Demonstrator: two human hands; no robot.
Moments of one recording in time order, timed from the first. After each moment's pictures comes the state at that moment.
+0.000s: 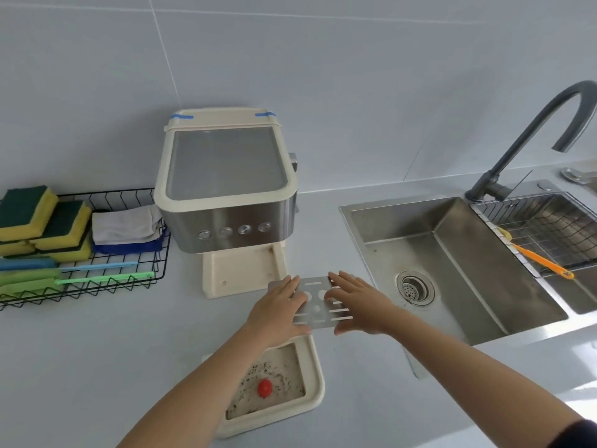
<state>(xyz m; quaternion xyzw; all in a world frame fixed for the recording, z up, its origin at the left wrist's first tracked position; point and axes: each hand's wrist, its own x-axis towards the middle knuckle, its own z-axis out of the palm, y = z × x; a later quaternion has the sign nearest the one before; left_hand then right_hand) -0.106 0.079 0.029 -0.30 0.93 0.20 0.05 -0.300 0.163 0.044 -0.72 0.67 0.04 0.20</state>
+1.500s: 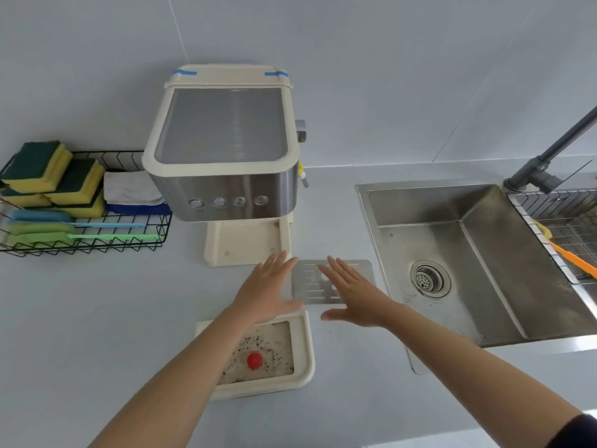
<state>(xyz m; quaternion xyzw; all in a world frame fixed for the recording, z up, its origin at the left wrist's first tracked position) -0.103 0.083 0.024 -0.40 0.88 0.26 0.03 -0.301 0.163 0.028 -0.72 0.64 0.01 0.28</state>
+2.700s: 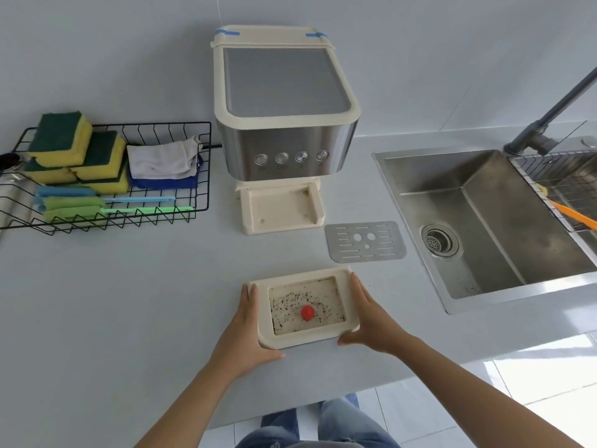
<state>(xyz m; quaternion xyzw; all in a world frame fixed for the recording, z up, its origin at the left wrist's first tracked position) 0.060 0.161 -0.014 -0.47 0.78 0.41 -0.03 -0.185 0.241 -0.001 -0.57 0.72 -0.12 0.39</state>
